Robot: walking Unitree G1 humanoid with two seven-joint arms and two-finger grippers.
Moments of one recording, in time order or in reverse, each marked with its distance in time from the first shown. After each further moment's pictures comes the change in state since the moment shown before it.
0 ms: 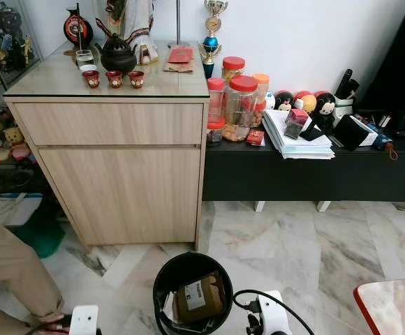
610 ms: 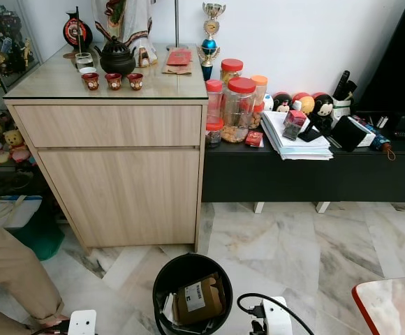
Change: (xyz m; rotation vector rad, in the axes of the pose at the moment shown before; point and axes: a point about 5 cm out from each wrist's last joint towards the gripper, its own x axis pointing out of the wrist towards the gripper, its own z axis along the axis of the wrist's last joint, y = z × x) left arm 0.000 0.005 0.000 0.003 0.009 0.023; right arm -0.002 -0.002 -0.007 0.028 0.021 -0.018
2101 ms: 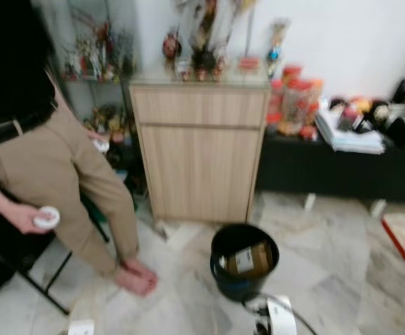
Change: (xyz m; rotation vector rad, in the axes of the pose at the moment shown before) left arm -0.006 0.001 -0.017 -0.032 0.049 -0.008; right arm -0.001 -0.002 -0.001 0.008 -0.002 -0.002
